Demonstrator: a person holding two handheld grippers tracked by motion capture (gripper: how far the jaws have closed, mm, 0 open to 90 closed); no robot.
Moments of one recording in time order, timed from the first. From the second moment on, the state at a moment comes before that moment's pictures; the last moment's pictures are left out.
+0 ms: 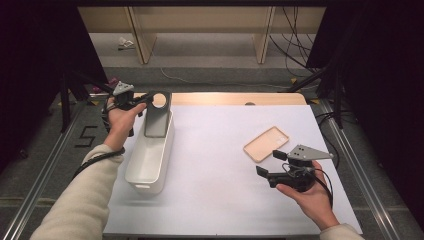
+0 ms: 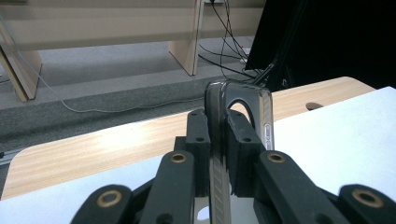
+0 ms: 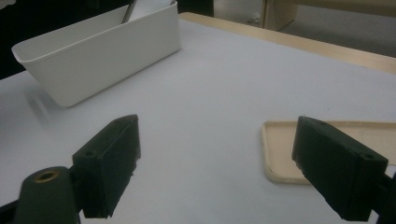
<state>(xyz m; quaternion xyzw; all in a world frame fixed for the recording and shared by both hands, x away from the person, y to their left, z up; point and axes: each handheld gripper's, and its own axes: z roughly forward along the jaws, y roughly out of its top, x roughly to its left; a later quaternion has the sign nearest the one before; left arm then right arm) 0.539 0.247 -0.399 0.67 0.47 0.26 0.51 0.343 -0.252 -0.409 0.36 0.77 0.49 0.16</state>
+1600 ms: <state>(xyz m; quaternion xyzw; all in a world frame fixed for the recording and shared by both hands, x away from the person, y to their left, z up) 0.543 0.251 -0.409 0.69 0.49 0.27 0.45 0.344 -0.251 -0.410 0.36 0.77 0.49 0.16</state>
